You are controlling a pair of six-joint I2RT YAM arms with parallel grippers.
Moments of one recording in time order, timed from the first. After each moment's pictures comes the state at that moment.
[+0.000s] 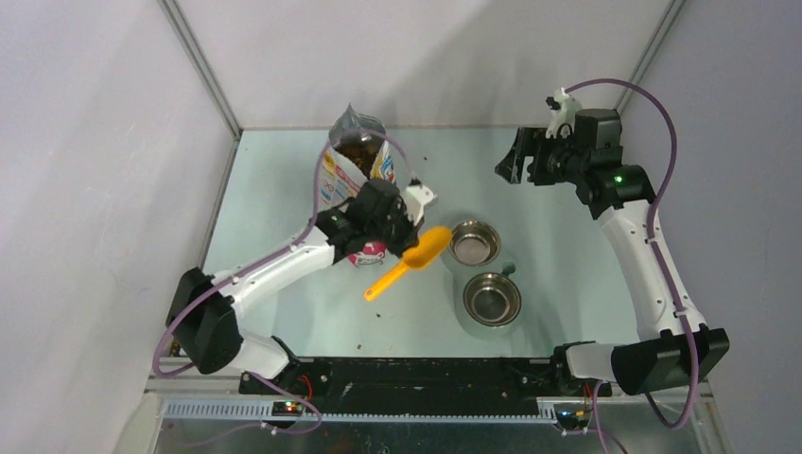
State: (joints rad) left arm -0.77 1.43 1.06 -0.41 0.19 0.04; right arm 0.16 1.30 1.44 -0.70 -0.35 0.23
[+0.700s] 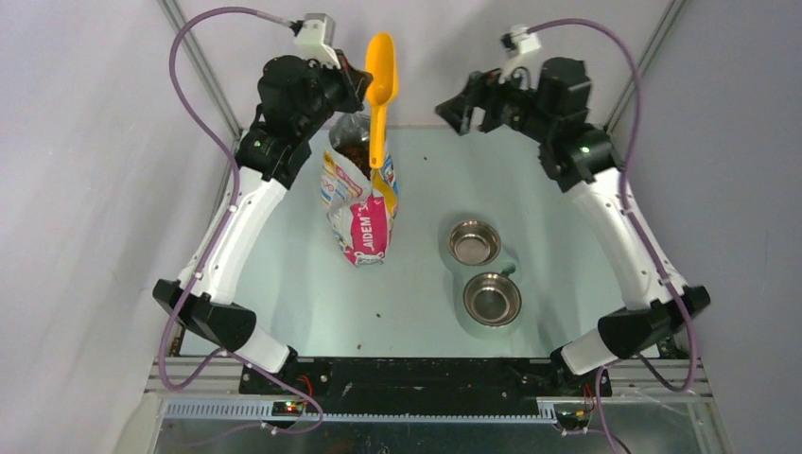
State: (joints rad) left arm -0.44 1.52 1.84 -0.32 0.07 -0.22; right arm 0.39 1.49 1.81 -0.41 -0.37 0.26
